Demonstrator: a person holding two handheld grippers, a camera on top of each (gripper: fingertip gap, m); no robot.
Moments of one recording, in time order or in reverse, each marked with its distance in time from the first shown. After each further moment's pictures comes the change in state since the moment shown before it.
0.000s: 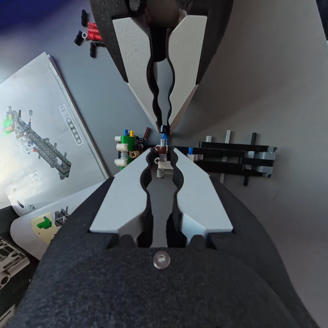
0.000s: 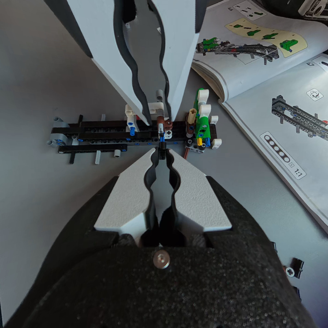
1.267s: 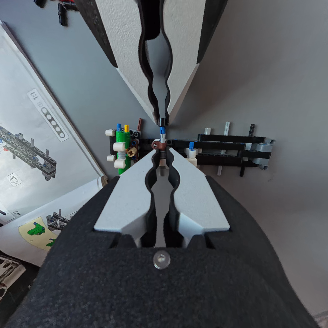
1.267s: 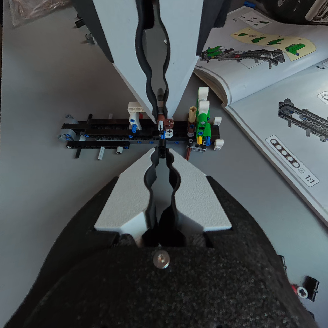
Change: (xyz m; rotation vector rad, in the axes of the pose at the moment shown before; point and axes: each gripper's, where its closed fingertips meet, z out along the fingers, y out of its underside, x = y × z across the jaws) left arm -0.001 0.014 0.007 -0.123 0.131 0.002; right arm 0.000 -0.001 0.002 0.067 -0.074 0.018
